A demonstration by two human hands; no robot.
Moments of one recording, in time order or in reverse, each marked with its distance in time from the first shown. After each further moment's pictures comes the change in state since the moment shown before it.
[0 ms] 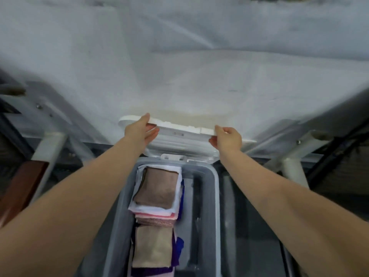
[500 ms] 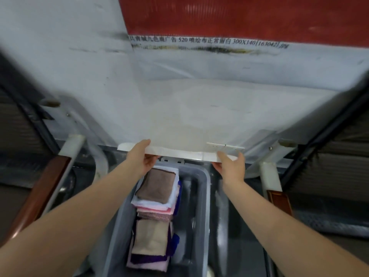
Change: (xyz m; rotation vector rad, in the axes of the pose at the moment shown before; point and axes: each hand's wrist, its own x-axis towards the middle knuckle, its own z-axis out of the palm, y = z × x) left_hand -0.121 -0.013 0.001 -0.077 0.093 -0.146; right_hand -0.063 0.004 -0.083 0.336 -0.045 0.098
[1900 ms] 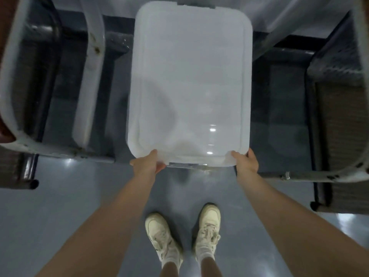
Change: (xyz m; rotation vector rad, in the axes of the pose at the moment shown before) left_hand 0.035 -0.387 -0.337 0.228 0.301 -0.175; right_hand -0.121 0.408 -0.218 -0.470 0.258 0.228
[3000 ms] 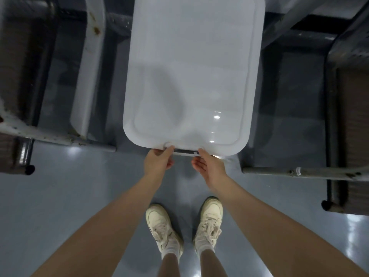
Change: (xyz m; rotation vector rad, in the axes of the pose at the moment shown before) left_hand -0.017 -0.041 0.016 0.202 -0.105 0.228; right_hand -0.055 0.036 0.058 0.342 -0.479 0.334
